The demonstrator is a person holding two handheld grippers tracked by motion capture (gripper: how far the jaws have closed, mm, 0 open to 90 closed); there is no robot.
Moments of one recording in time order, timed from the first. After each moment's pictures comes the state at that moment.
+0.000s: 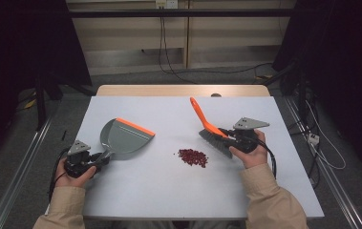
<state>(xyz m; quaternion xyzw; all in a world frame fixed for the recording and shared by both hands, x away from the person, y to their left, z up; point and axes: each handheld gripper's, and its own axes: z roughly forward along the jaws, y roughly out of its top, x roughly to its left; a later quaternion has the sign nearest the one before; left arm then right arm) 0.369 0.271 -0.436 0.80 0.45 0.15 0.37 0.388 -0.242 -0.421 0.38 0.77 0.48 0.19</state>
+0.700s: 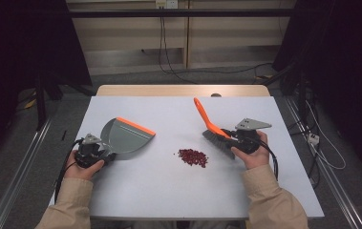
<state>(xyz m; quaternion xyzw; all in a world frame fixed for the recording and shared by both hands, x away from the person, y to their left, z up) 0.396 0.253 -0.441 0.82 0.45 0.13 0.33 0.385 -0.248 -0.424 0.39 0.76 0.47 0.20</state>
